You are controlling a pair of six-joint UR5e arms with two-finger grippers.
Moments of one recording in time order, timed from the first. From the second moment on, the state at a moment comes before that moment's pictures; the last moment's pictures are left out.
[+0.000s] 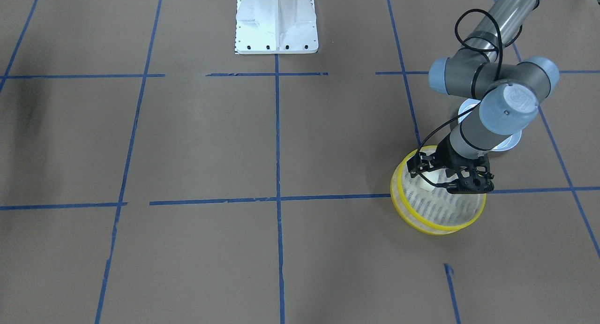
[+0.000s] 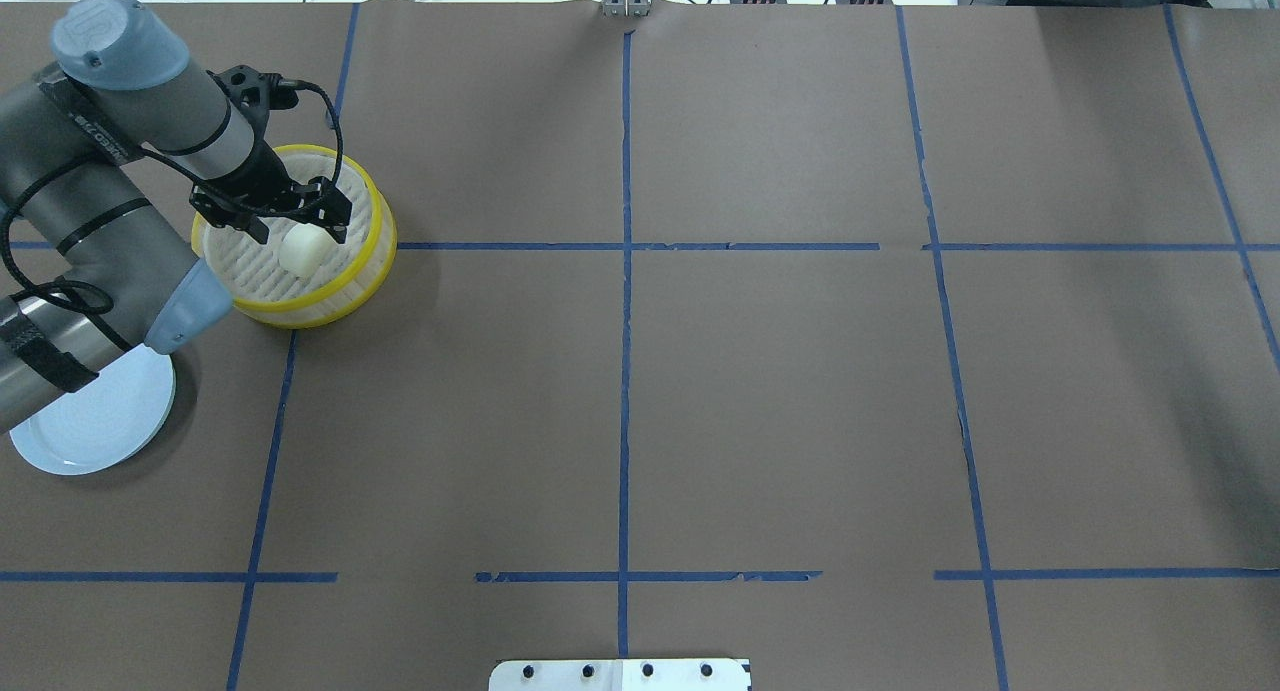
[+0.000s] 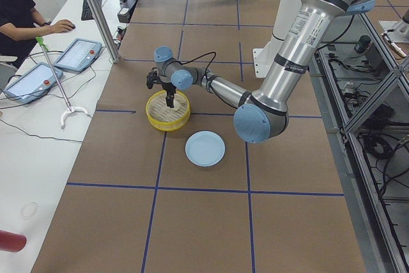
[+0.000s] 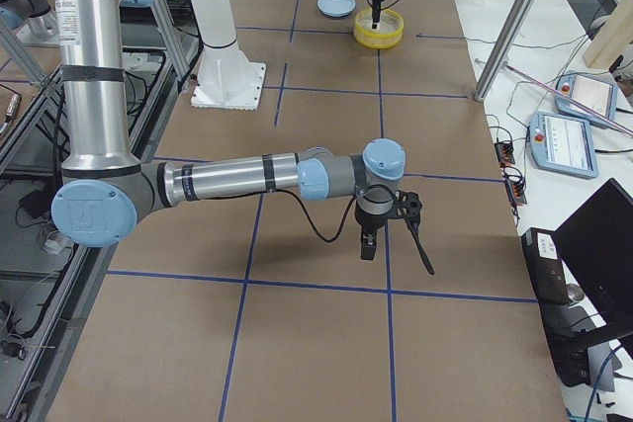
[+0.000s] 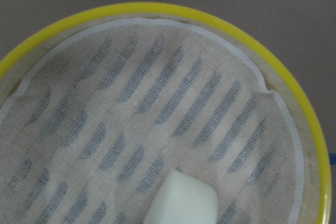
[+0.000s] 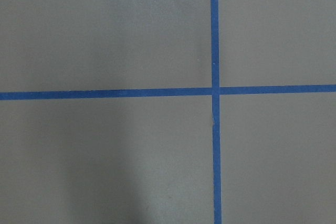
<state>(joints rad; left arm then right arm) -0.93 -2.03 -1.51 -1.80 -2.19 -0.85 1.41 -1.55 1.69 -1.57 2.26 0.25</state>
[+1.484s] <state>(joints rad) -1.48 -1.67 -1.74 -1.62 -2.21 -0.06 1.41 -1.55 1.69 -1.57 2.26 0.25</state>
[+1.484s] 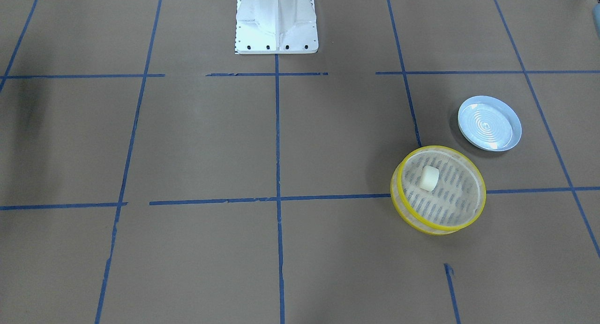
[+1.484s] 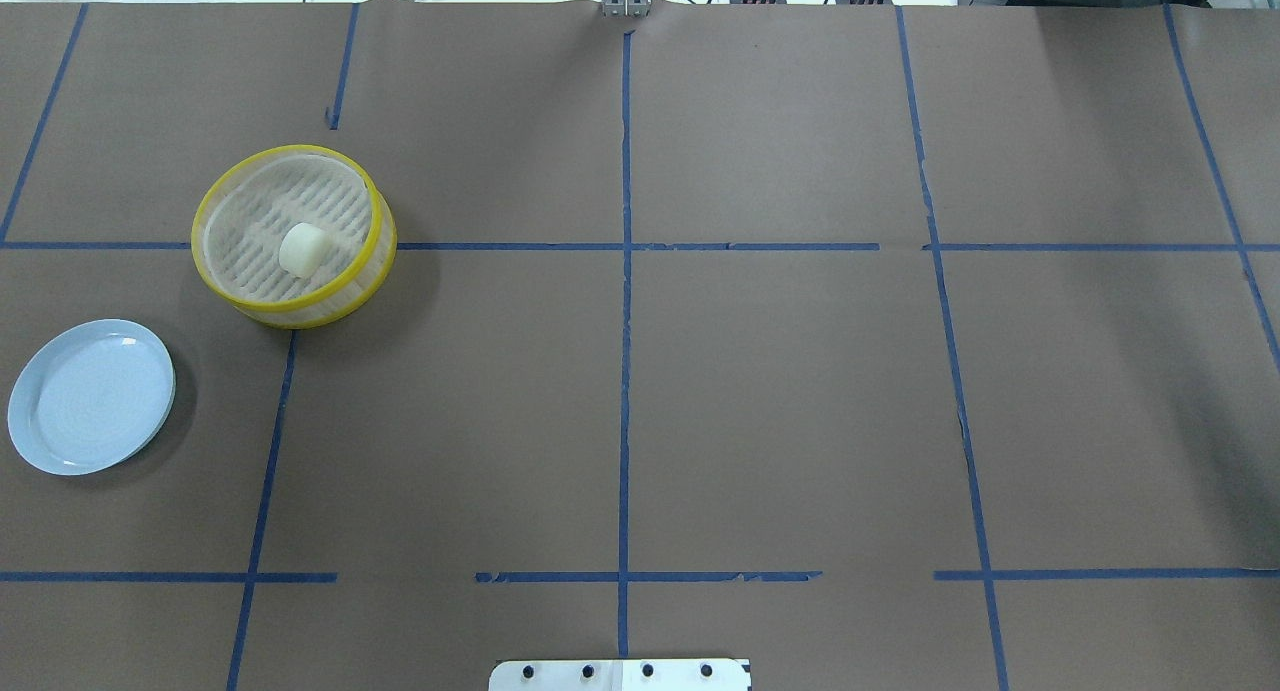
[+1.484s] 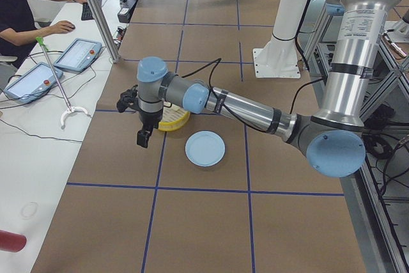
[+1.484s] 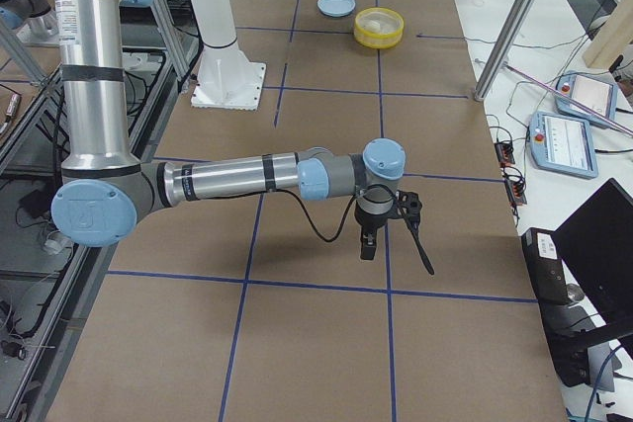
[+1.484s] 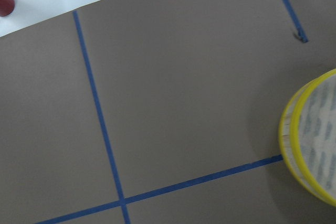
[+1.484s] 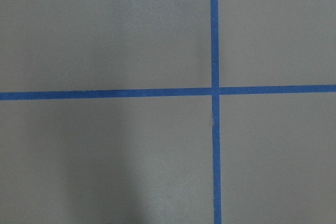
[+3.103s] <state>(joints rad) -1.59 -1.47 -1.60 -1.70 -2.38 0.03 1.41 -1.55 1.69 -1.57 2.26 0.25</state>
